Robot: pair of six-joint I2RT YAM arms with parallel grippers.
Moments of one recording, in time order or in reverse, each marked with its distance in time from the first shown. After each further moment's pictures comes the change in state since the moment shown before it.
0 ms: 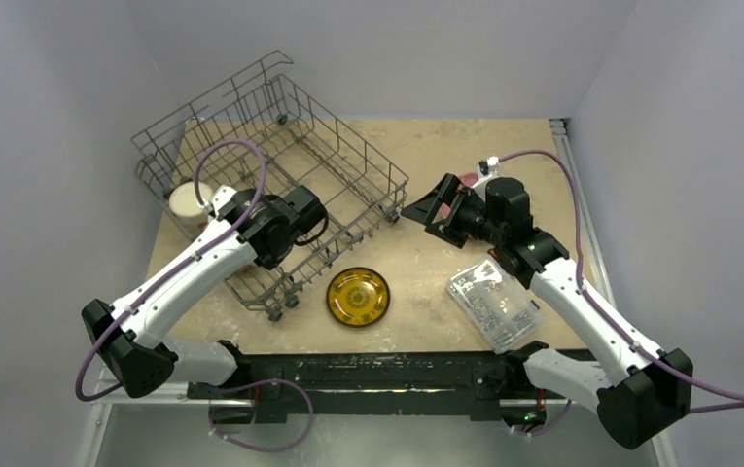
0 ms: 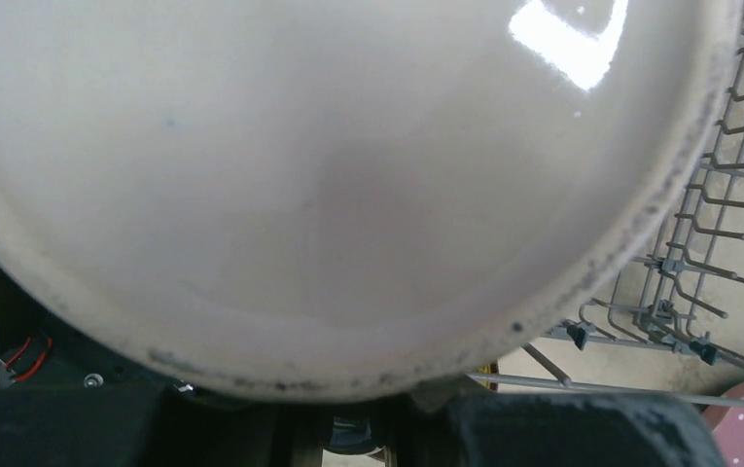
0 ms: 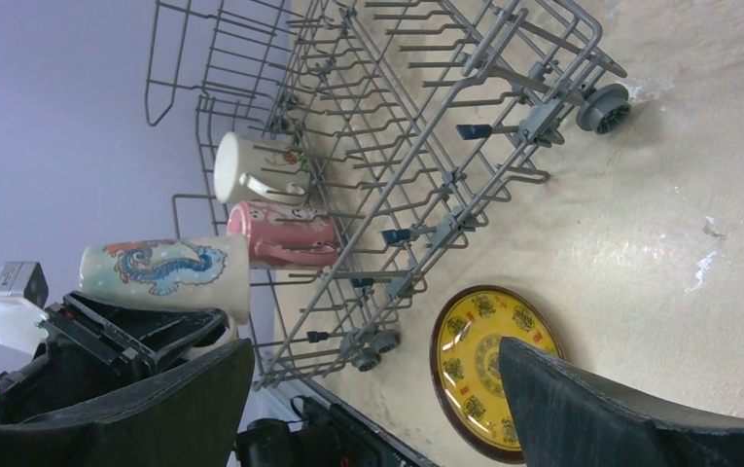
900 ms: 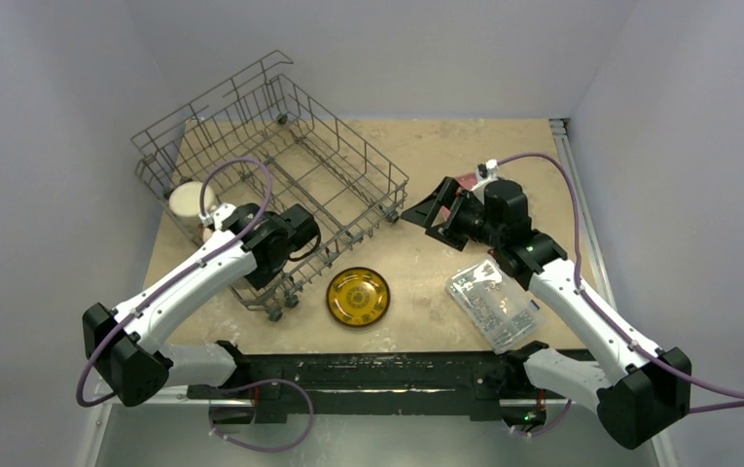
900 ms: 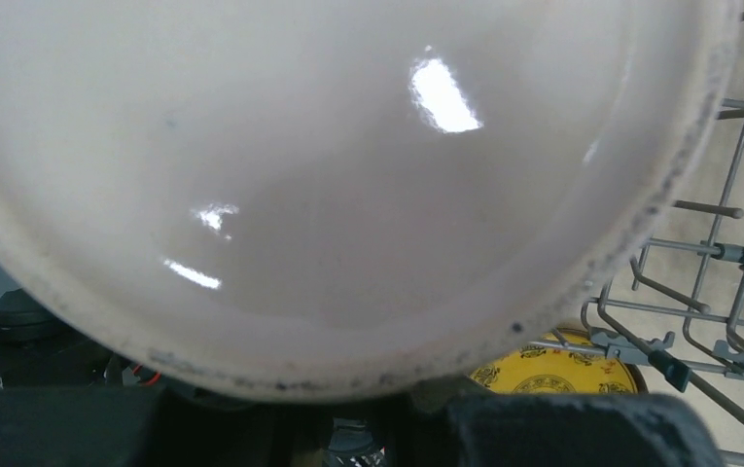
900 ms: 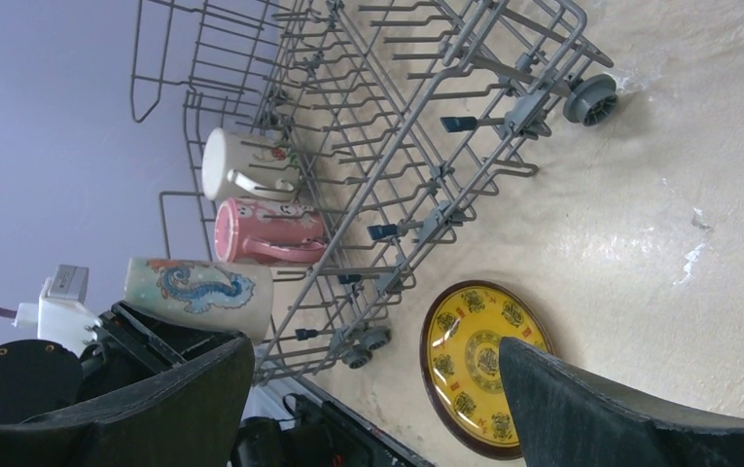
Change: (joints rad) left arm 0.035 -0.059 -0.196 0.002 0.041 0.112; right arm 0.000 0.001 -0.024 0.005 0.001 -0.006
